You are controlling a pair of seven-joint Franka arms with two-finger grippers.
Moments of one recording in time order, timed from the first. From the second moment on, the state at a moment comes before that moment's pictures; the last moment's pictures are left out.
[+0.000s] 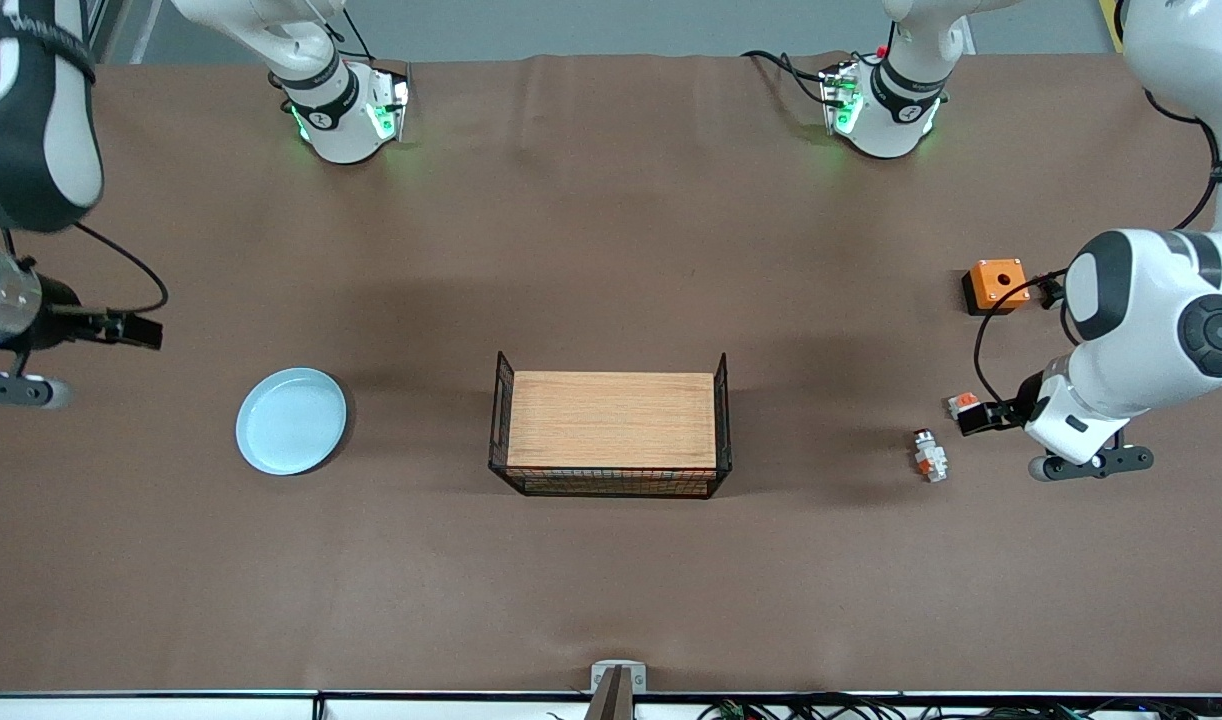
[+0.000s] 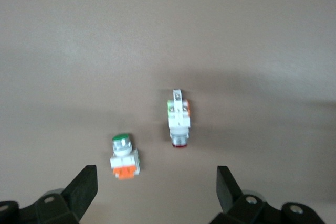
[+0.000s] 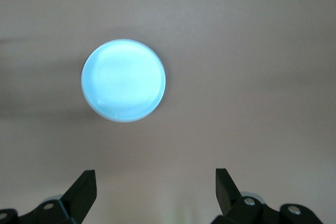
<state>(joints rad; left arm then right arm) 0.22 0.41 -0.26 -1.78 0.11 2.20 -0.20 0.07 0.24 -0.15 -1.59 -0.10 1.67 0.04</state>
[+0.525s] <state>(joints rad) 0.22 0.61 -0.27 -1.81 0.11 2.47 -0.26 -0.01 0.38 -0.15 -1.80 -0.05 2.11 -0.07</state>
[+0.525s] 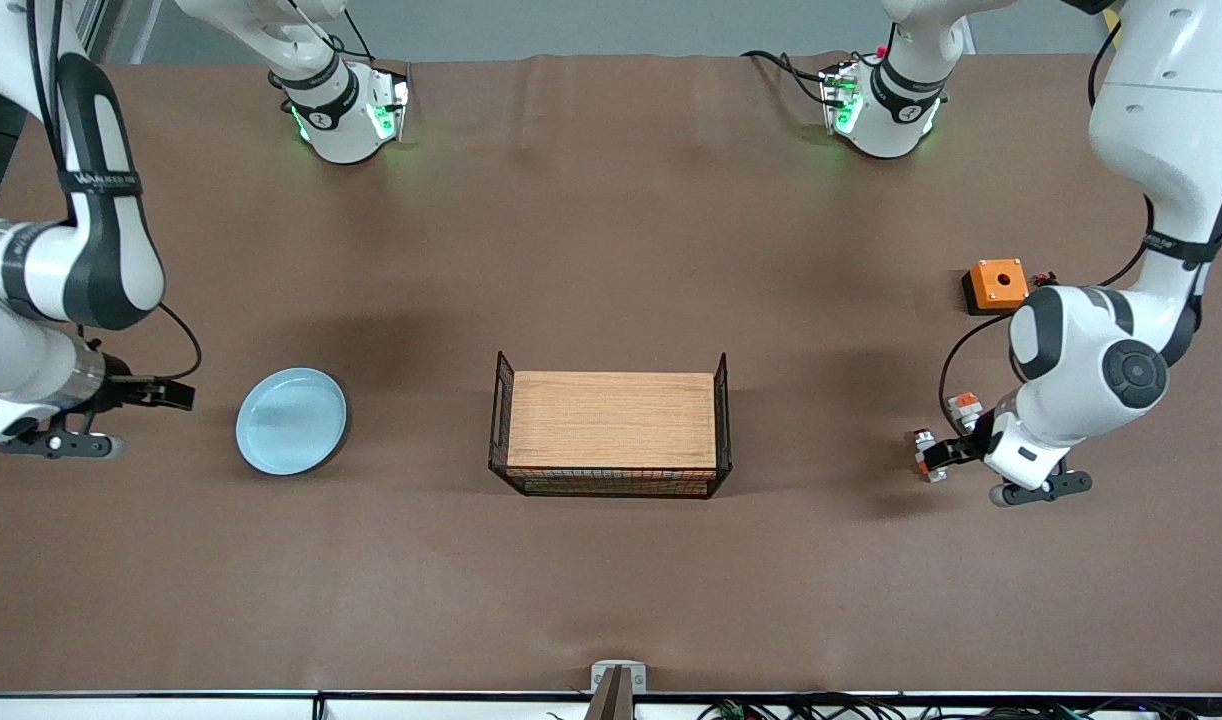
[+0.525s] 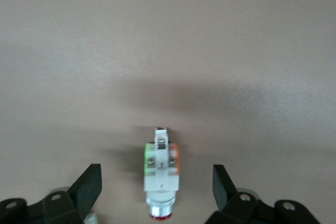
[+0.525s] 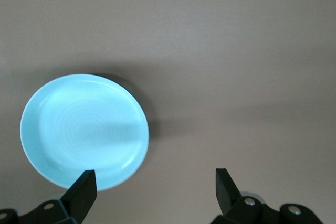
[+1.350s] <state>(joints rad) 0.22 0.66 -0.27 -1.81 0.11 2.52 -0.27 -0.04 0.57 -0.15 -1.81 0.10 2.28 -0.08</state>
